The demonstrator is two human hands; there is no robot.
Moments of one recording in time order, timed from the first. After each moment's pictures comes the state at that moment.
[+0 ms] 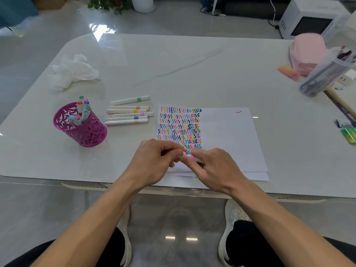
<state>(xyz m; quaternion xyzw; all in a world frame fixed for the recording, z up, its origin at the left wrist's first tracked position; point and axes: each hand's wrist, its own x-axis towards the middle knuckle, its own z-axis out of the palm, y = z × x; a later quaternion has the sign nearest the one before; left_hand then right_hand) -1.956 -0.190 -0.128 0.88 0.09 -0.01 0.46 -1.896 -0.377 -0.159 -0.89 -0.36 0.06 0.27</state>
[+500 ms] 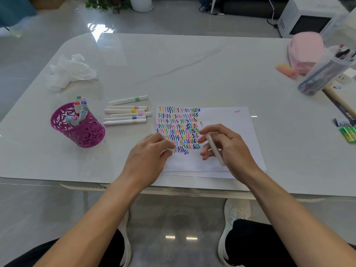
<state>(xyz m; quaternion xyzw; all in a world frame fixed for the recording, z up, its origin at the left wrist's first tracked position) -1.953 -0.181 -0.150 0.97 0.03 0.08 0.22 -1.872 -0.392 -0.138 -0.71 -0.08 0.21 0.66</state>
